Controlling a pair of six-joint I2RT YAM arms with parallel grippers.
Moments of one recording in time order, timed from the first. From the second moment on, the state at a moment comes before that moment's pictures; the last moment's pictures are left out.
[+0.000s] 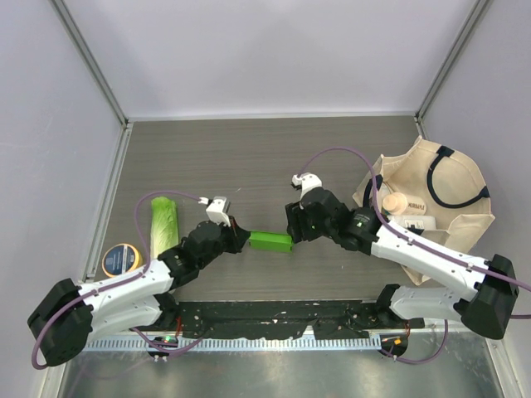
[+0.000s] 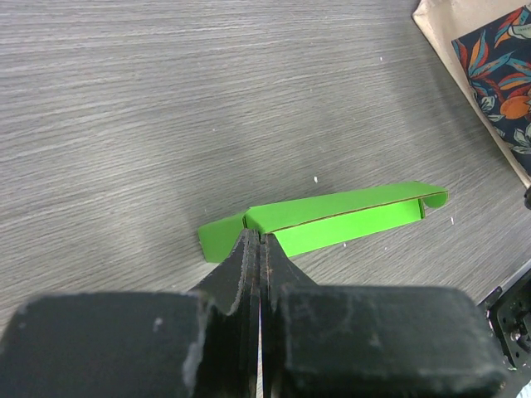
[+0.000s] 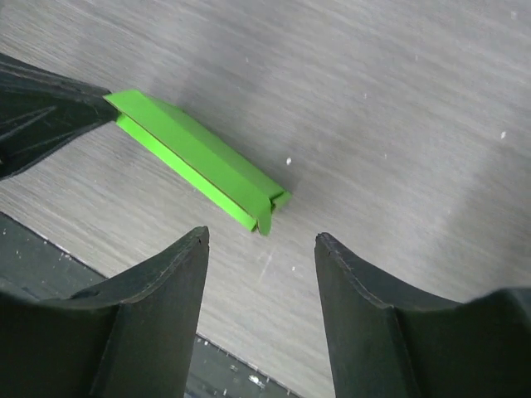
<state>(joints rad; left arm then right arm) -0.84 0.97 0.34 0.22 -0.19 -0.61 0.93 1.17 0.94 -0.52 0.19 0.39</state>
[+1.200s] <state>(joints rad) -0.85 0.96 0.35 0.16 -0.20 -0.63 0.92 1.34 0.95 -0.55 0.12 0.44</state>
